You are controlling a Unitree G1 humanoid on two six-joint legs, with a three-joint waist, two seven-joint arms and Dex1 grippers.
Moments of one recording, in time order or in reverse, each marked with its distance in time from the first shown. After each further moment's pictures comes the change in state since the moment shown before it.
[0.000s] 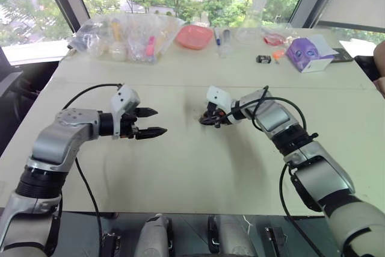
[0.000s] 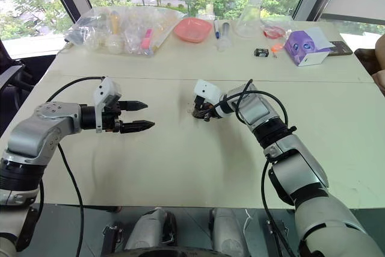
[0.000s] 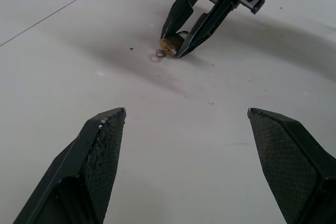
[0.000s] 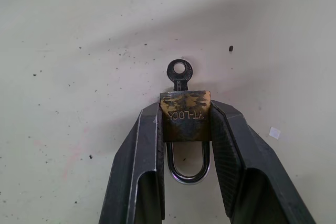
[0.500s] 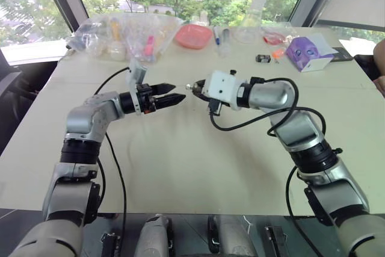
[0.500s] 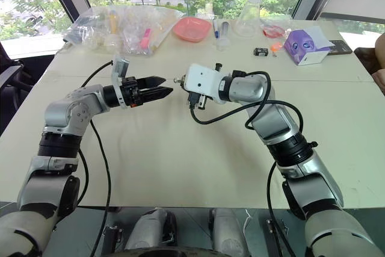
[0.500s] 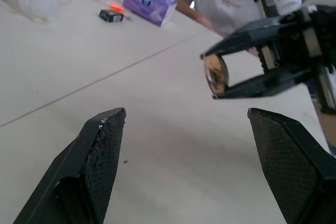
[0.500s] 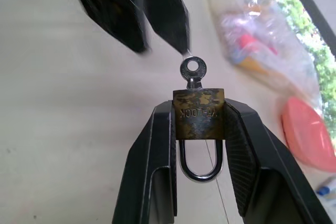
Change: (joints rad) left arm -0.283 -0.291 0.069 0.418 -0.084 -0.010 -0.008; right arm 0.152 -0.050 -0.124 -0.610 -0.104 -0.119 -0.205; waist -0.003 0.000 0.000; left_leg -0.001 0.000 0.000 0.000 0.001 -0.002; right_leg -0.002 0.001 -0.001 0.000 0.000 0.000
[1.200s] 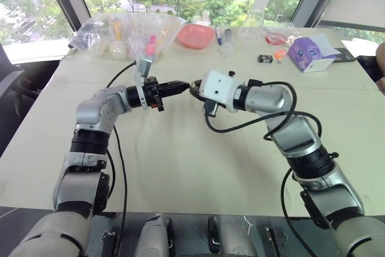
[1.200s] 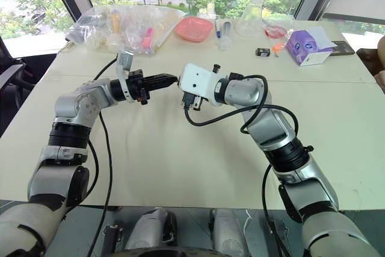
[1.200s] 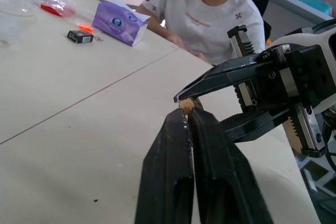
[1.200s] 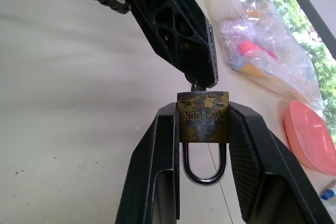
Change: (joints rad) left arm -0.071 -0.038 0.008 0.073 0.001 -0.018 -0.084; right arm 0.009 0.015 0.002 -0.049 -0.025 0.068 -0.026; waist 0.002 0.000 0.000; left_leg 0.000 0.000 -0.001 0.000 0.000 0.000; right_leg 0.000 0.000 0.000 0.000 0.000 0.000
